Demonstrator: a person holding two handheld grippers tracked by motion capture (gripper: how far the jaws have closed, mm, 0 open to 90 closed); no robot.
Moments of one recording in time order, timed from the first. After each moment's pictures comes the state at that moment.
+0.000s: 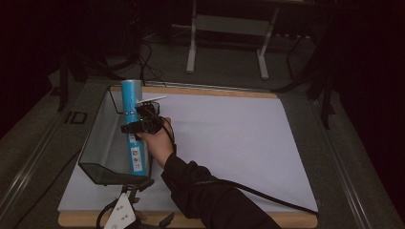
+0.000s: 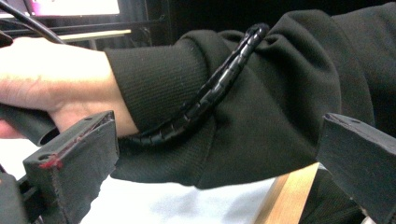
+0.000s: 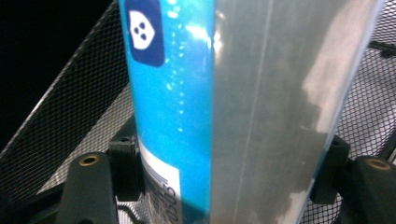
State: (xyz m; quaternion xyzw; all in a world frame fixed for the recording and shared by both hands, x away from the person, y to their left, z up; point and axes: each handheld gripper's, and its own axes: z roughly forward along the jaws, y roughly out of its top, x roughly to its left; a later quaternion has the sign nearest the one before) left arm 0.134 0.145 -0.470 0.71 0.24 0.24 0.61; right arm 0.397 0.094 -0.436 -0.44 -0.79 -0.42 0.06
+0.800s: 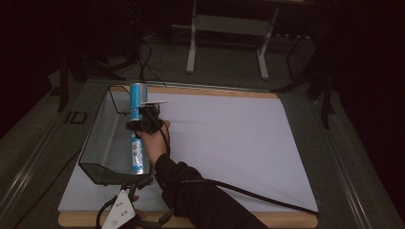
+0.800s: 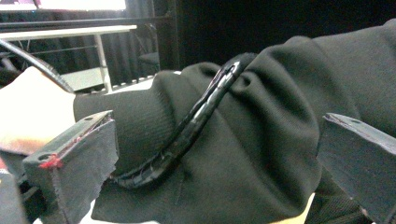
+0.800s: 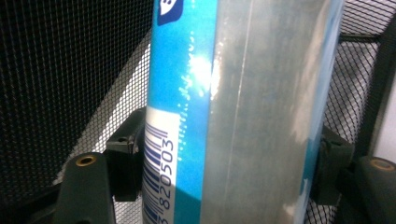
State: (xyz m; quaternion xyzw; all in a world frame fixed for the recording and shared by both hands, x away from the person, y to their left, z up) left arm 0.139 0.146 -0.470 0.71 0.26 0.24 0.61; right arm 0.417 0.106 -0.471 -0.53 -0.75 -0.40 0.02
